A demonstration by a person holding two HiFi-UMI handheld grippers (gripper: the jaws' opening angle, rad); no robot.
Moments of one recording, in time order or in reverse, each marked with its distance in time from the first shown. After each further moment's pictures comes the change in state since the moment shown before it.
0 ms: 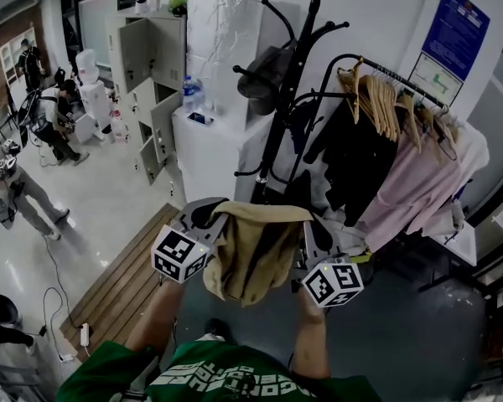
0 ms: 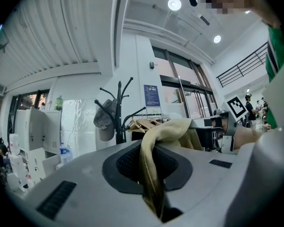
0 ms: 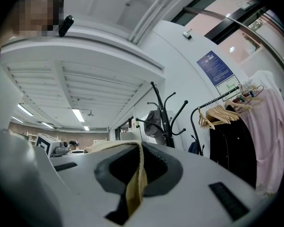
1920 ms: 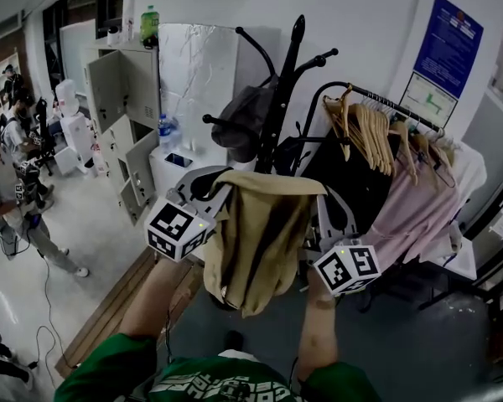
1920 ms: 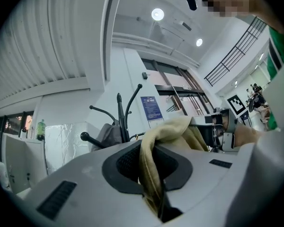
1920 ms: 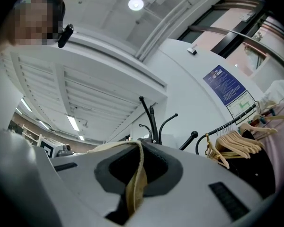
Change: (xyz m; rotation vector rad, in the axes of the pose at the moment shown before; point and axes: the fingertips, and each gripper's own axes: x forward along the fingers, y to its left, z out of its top) left arm 0.161 0.110 0.110 0.176 -0.180 -0.065; right arm 0.144 -0.083 0.119 -0.100 -0.246 0.019
